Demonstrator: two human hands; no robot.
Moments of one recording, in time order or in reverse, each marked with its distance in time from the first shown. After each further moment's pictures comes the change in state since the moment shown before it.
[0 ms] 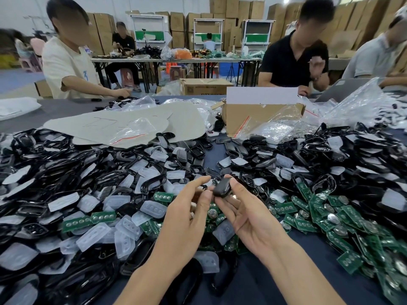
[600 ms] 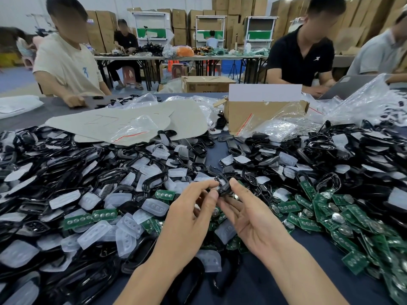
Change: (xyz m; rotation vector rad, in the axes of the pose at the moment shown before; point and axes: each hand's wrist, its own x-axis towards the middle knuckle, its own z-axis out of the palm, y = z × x) left_hand 0.002 -0.004 0.001 0.101 0.021 0.119; right_hand 0.006 0.006 -0.003 -0.025 0.100 0.009
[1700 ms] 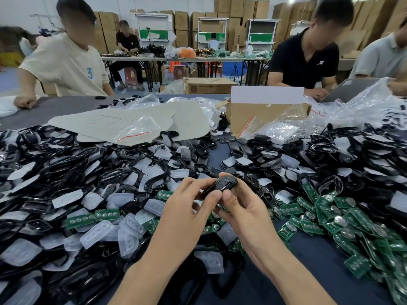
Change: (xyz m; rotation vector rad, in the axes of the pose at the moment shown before) left_hand 0.009 0.005 -0.013 0.060 -0.009 0.022; right_hand -0.005 0.014 0.000 -0.444 -0.235 -0.346
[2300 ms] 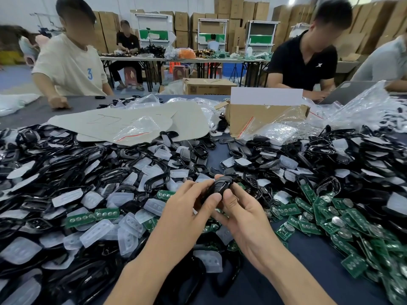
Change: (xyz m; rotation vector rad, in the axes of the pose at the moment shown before) left_hand -0.002 -0.008 0.000 0.088 -0.056 0.020; right_hand -0.004 -0.004 0.005 0.143 -0.046 0.087
